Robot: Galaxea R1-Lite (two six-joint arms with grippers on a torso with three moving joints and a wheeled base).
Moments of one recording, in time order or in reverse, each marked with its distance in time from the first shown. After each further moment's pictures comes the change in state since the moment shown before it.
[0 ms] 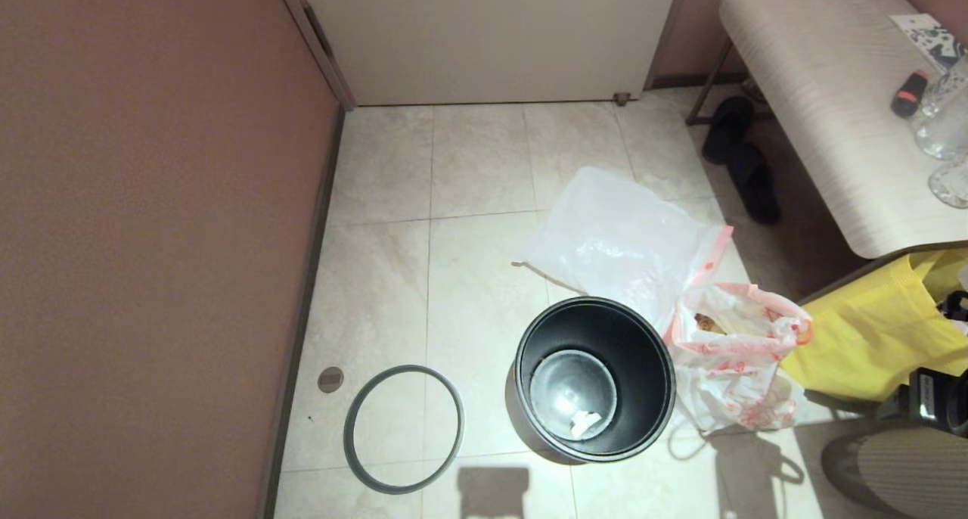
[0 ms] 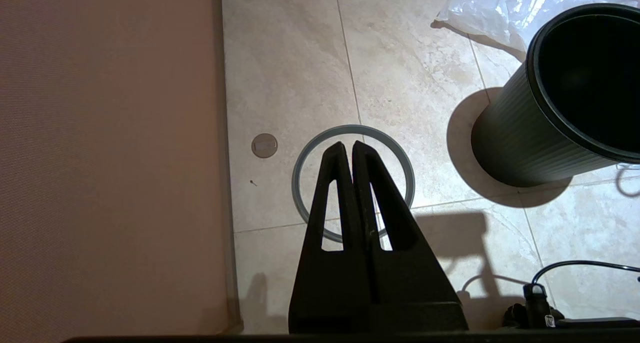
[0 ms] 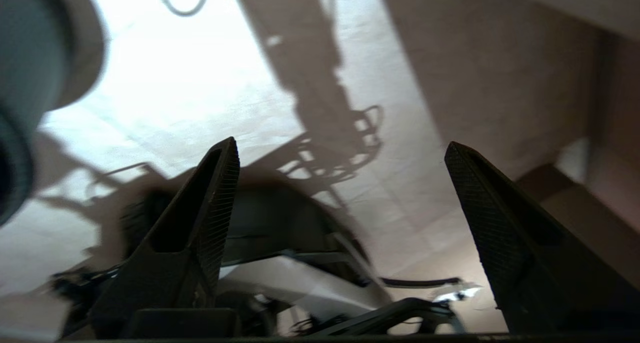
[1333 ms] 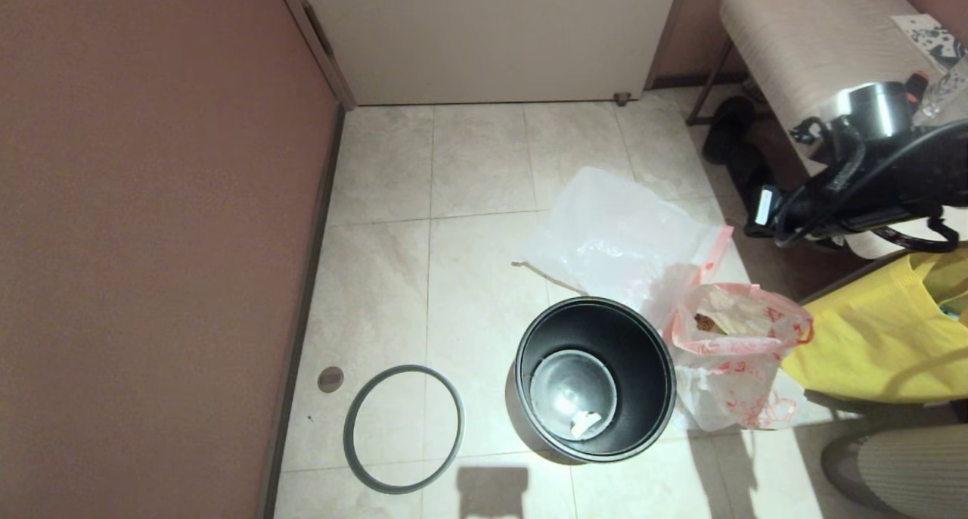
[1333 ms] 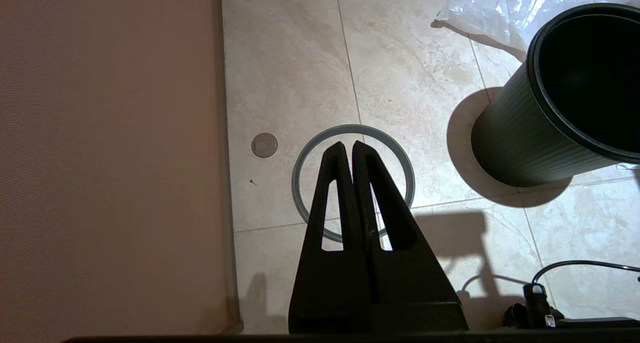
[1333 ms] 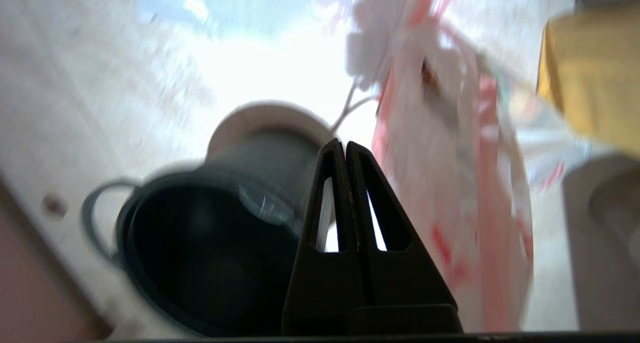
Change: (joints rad) left arm 0.000 0.000 0.000 0.000 0.000 0.000; right arm 0.231 0.433 -0.810 -0.124 0.142 -0.006
